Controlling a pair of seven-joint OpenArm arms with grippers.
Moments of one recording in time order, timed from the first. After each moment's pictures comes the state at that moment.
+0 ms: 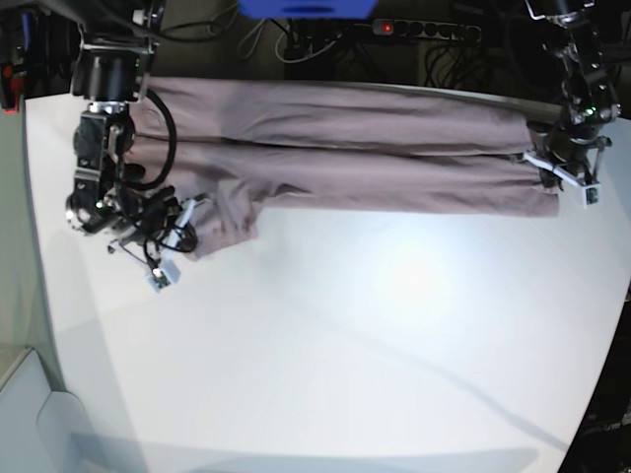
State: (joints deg) left arm 13.5 -15.2 -27.1 82.5 -17.4 -15.1 31.7; right arm 7.4 7.8 12.0 79.7 6.2 40.1 -49.9
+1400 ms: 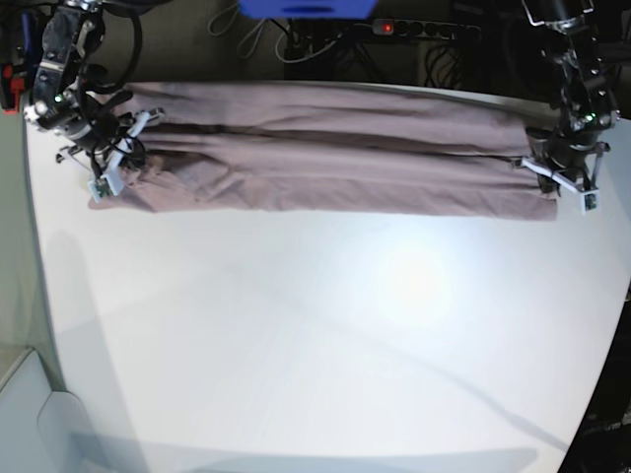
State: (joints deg) left arm 11.9 -15.1 -26.8 82.1 -17.5 -15.0 32.5; right arm -16.7 9.1 24.1 95.1 8.6 40.0 -45.8
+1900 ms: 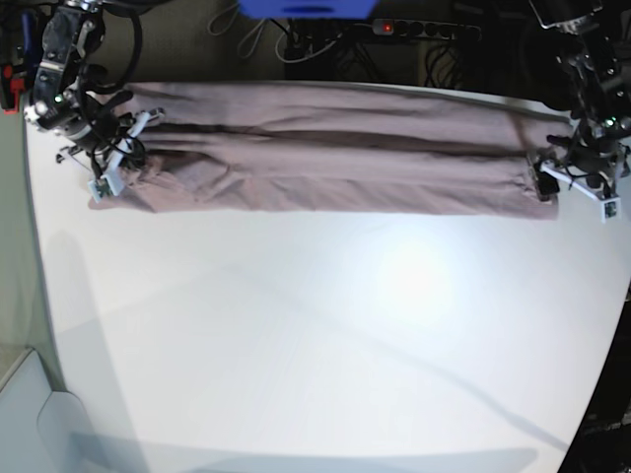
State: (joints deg) left arm 11.7 -15.5 -31.5 90.0 -17.2 -14.9 43.5; right arm -16.7 9.1 24.1 95.1 8.6 40.0 -45.7
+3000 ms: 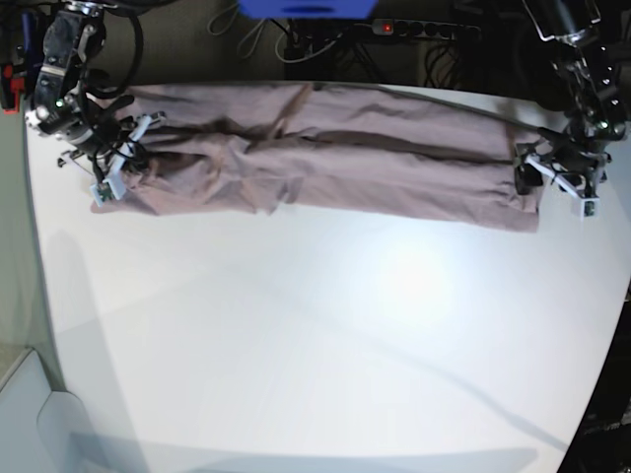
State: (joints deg) left arm 8.1 -15.9 -29.9 77.3 -17.3 -28.9 38.9; right arm -15.6 9.1 23.8 95.0 8.3 39.9 -46.5
